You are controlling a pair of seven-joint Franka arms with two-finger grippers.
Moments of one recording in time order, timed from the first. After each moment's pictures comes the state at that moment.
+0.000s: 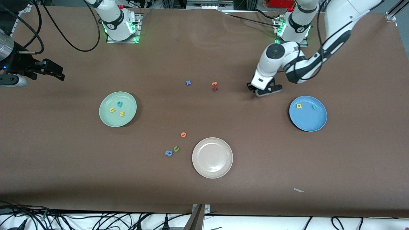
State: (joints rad) left arm 0.65 0.53 -1.05 -2.45 0.87 2.53 -1.42; right arm 0.01 0.00 0.02 -1.64 -0.01 1.59 0.03
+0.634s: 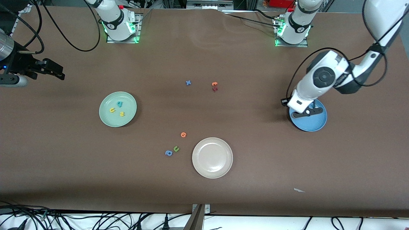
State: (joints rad) left arm 0.93 0.53 -1.18 -2.13 0.61 2.06 -0.78; right arm 0.01 0.00 0.02 -1.64 -0.01 1.58 0.03
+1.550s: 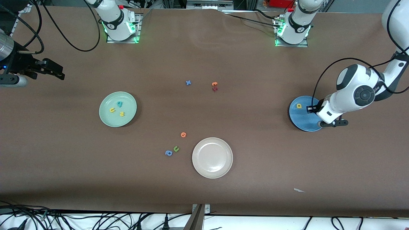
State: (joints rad) left arm 0.97 0.62 -0.95 -2.11 0.62 2.18 -0.47; right arm 0.01 0.00 0.02 -1.64 -0.01 1.58 0.03
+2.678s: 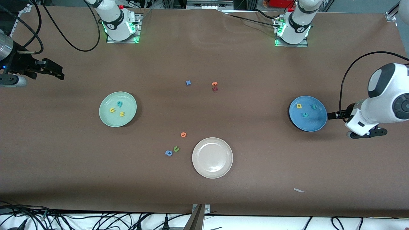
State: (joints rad) left arm 0.90 0.61 -1.02 -1.66 0.59 1.67 -0.43; right arm 0.01 0.00 0.02 -1.64 -0.01 1.58 0.03
